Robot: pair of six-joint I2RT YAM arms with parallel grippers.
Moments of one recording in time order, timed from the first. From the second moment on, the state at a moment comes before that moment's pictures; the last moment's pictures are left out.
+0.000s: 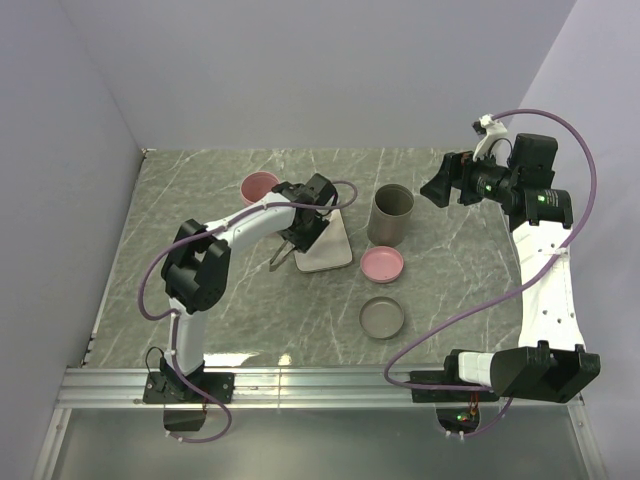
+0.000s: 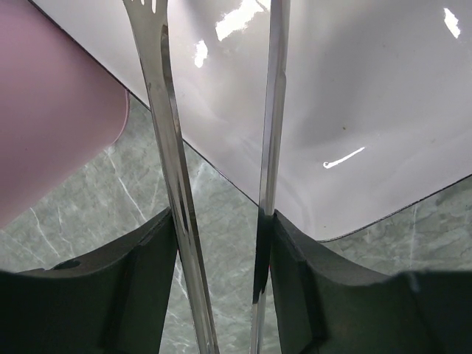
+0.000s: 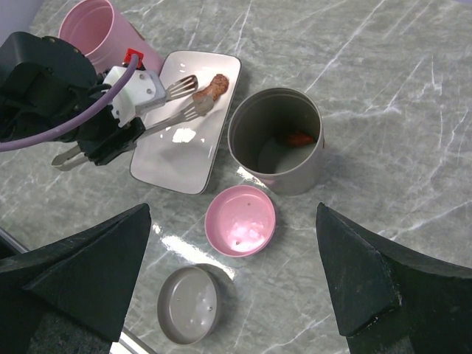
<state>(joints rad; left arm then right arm) -0.69 2.01 1.66 -0.88 -0.23 0.01 -0.13 1.26 1.48 -0.80 -0.65 -0.08</state>
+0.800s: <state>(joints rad) -0.71 2.01 1.67 -0.93 -0.29 0.06 -0.13 1.26 1.47 -0.80 -0.65 -0.09</state>
